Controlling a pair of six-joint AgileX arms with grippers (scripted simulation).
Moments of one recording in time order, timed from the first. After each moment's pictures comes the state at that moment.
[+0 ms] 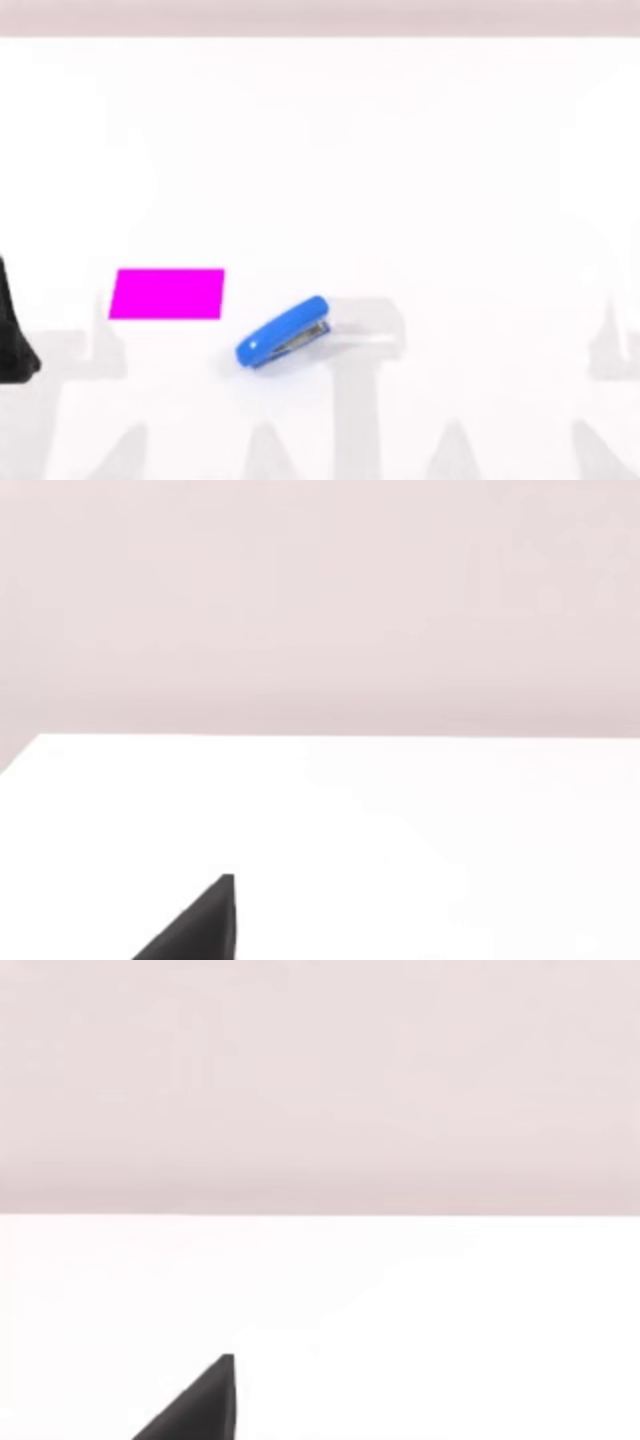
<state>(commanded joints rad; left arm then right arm) 0.00 0.00 0.00 0.00 0.00 0.00 0.00 0.00 0.00 0.00 0.00 0.00</state>
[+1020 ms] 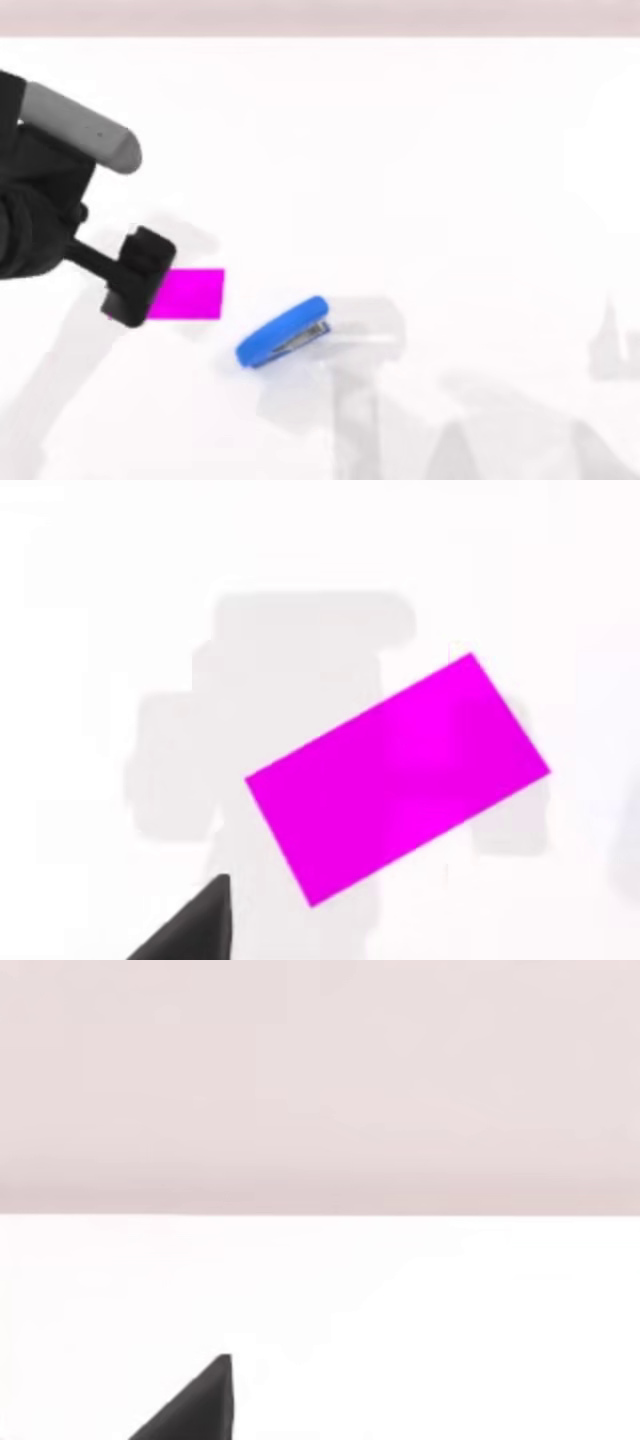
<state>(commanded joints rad) -0.37 1.10 0.86 -0.65 0.00 0.20 0.00 0.00 0.00 0.00 0.00 0.00</state>
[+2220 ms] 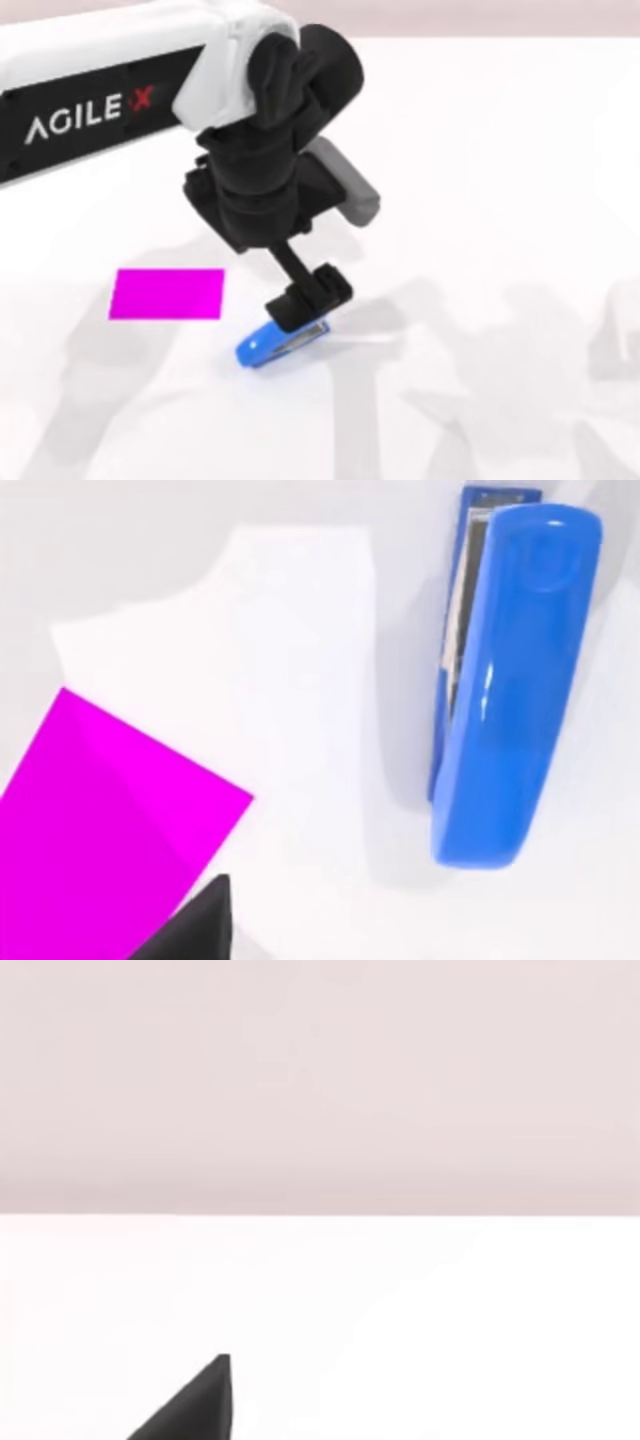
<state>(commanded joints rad) -0.66 1.95 1.56 -1.16 0.00 0.36 0.00 0.00 0.00 0.00 0.00 0.00</state>
